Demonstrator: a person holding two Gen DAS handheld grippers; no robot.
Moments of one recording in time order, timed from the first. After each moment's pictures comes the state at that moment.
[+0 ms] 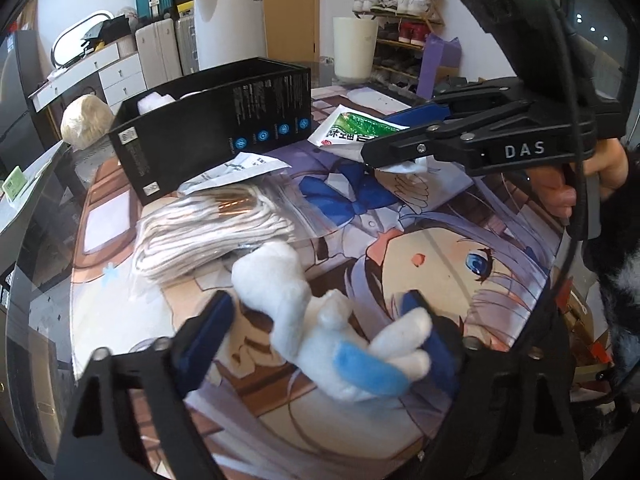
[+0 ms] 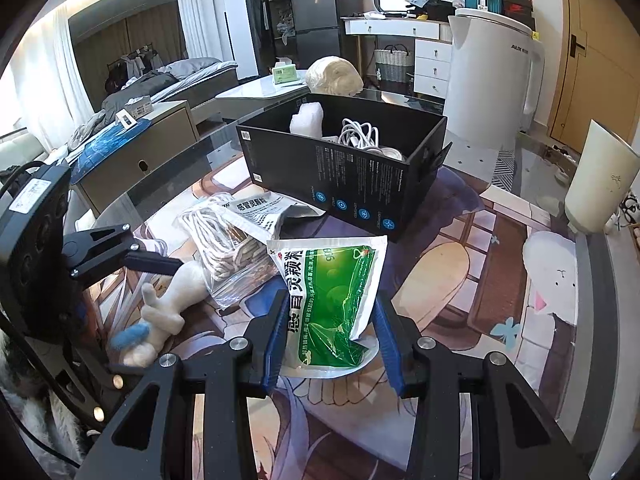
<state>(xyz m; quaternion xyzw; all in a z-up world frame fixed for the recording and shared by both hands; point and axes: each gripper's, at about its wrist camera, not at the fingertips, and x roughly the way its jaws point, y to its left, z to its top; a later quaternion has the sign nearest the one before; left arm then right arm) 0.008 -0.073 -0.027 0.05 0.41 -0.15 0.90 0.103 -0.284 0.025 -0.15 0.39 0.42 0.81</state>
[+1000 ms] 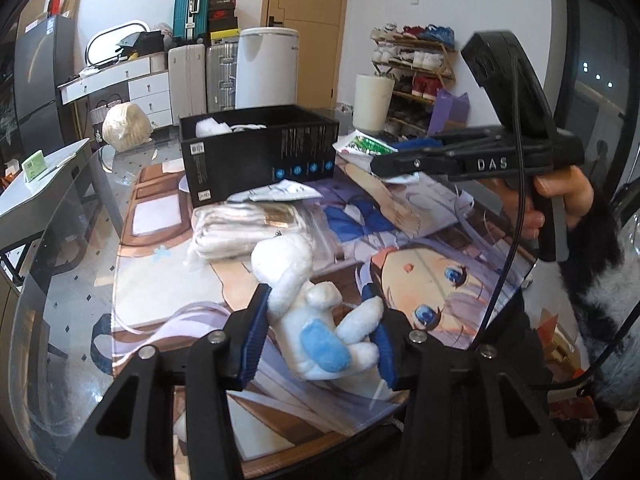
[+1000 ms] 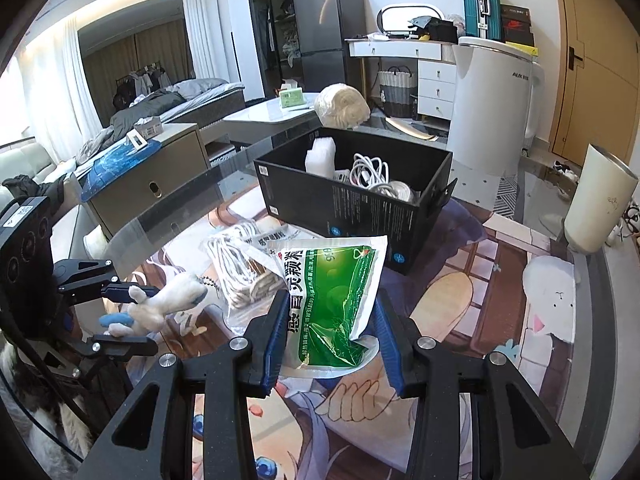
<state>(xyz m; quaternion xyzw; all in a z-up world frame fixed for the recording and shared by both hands) -0.034 -0.037 -0.005 -0.01 0.33 -0.13 0.93 0.094 -0.283 0.047 -0.13 0.35 0.43 0.82</state>
